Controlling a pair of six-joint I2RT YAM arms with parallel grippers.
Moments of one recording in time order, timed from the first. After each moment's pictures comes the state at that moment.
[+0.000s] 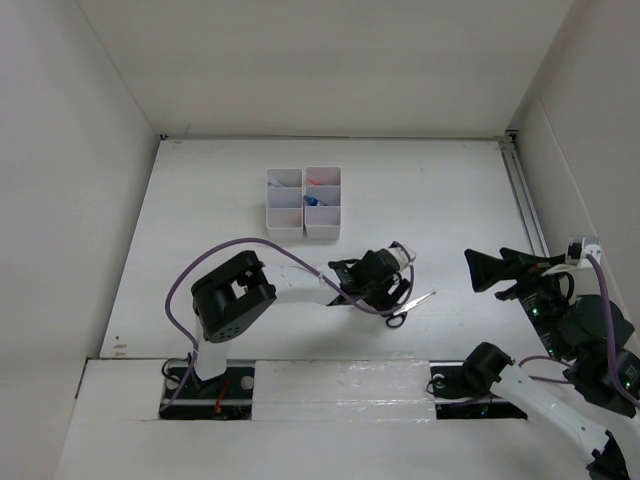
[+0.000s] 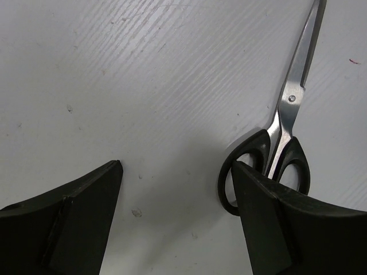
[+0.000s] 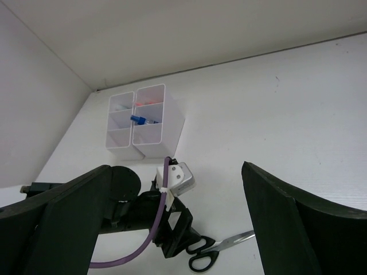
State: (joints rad) left arm -1.13 1.89 1.14 -0.11 -0.13 -0.26; right arm 0.74 0.25 0.93 -0.67 0.49 0.42
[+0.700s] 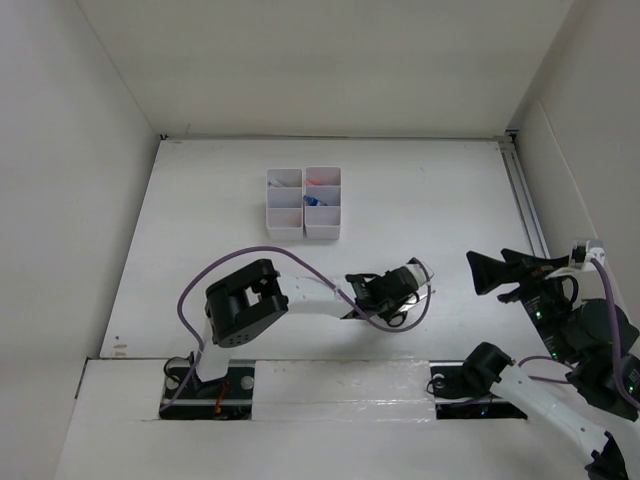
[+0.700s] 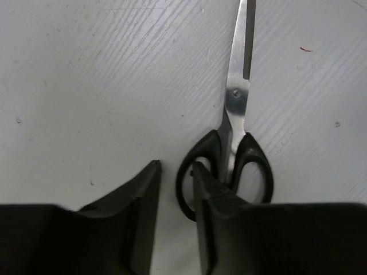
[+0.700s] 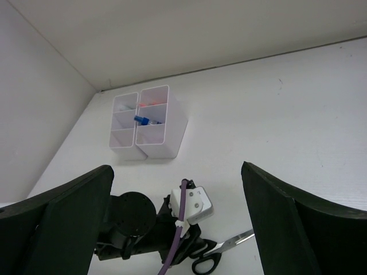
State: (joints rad) left arm -1.24 1.95 1.21 -0.15 -0.22 -0.23; right arm 0.74 0.23 0.93 -0.67 0.48 0.41
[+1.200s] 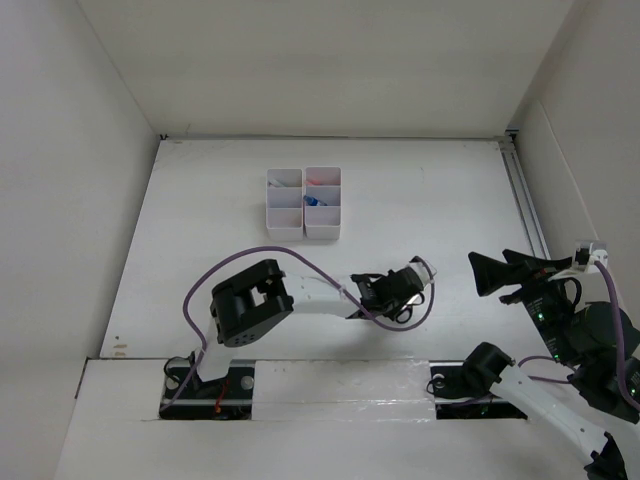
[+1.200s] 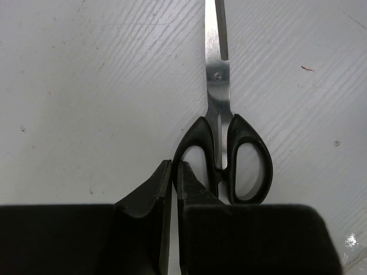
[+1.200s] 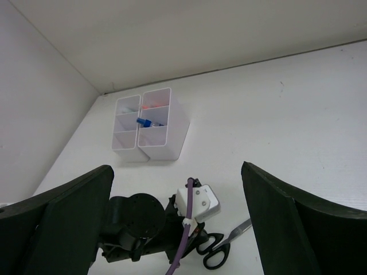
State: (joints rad) left arm -1.25 1.99 1.27 -0.18 -0.27 -0.25; right arm 0.74 0.21 0.93 -0.67 0.47 0.41
